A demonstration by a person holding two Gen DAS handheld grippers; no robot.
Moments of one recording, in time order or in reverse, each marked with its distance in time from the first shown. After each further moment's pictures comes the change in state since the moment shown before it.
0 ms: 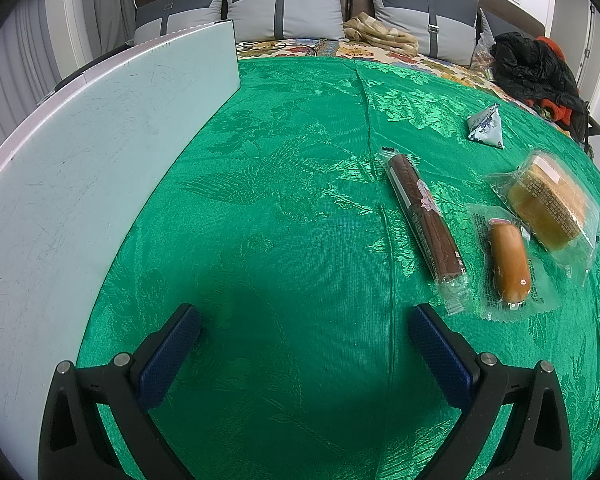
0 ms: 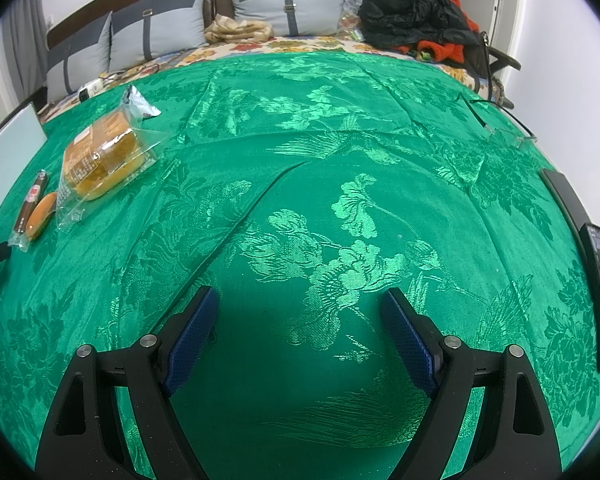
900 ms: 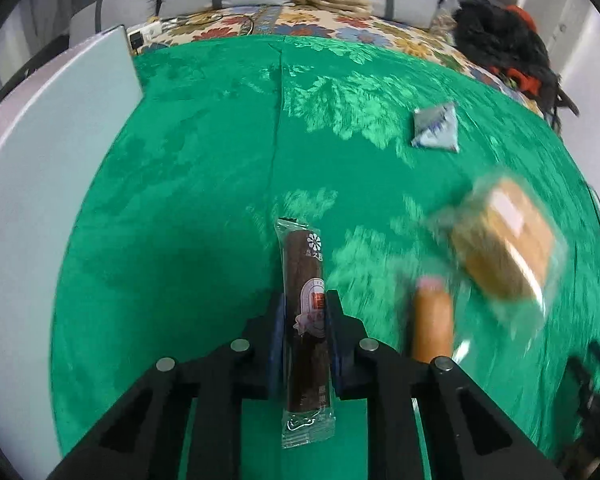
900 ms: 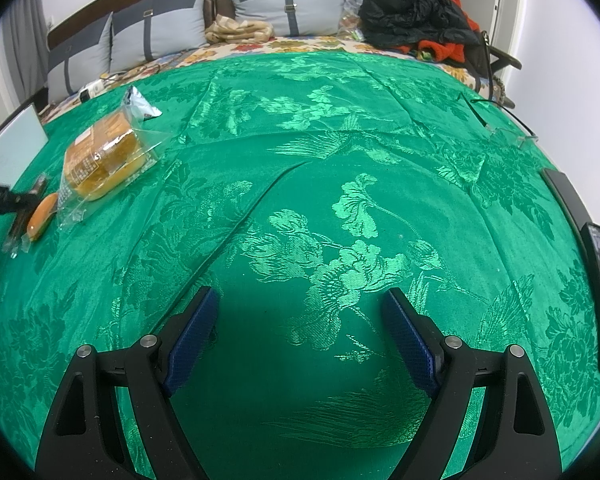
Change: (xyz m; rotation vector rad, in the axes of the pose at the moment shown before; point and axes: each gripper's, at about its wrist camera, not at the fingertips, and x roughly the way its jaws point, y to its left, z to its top) left arm 0.015 -0.047 0.065 0.097 0.167 -0.158; right arm 0.000 0.001 0.000 0.001 0.000 0.001
